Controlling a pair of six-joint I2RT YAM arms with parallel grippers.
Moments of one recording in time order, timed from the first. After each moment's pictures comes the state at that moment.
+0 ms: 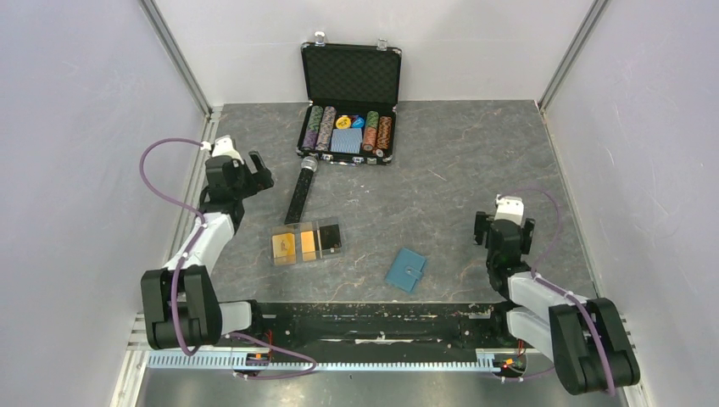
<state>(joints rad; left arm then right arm) 0.09 1.26 0.73 0.04 0.00 -0.28 0.17 1.04 0.14 0.39 0.50 0.02</state>
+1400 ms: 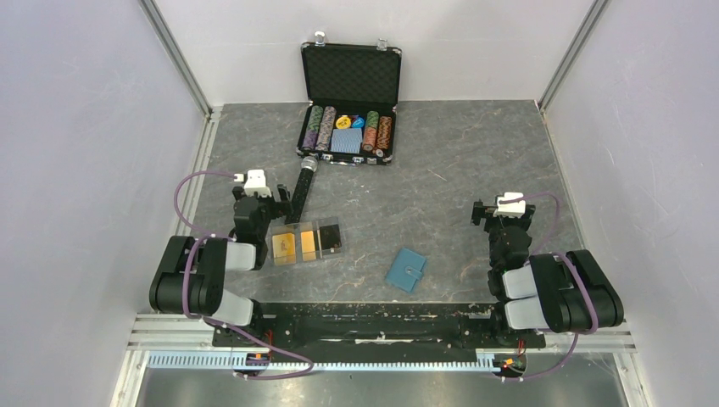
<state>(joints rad) -0.06 1.47 0.28 0.95 -0.06 -0.07 0.09 1.38 0.01 1.35 0.26 -0.15</state>
